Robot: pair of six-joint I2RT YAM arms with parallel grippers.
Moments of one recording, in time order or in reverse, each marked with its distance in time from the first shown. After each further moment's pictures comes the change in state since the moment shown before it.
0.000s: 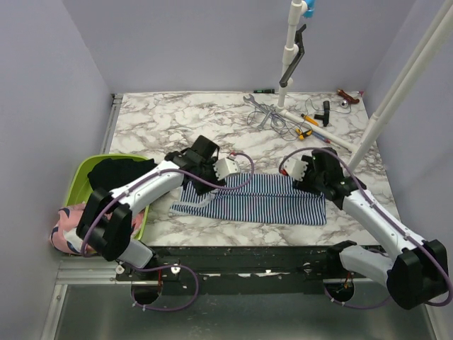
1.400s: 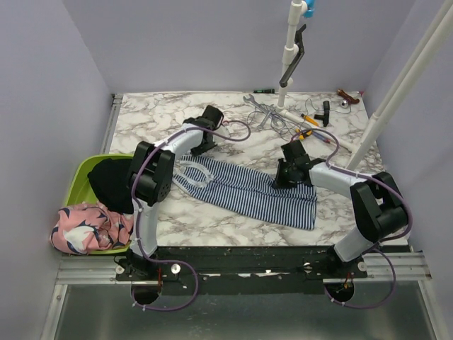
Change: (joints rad) left arm 0.164 0.527 0.499 -0.055 -0.446 -0.004; right arm 0.050 0.546 0.217 0.147 -0.186 1.623
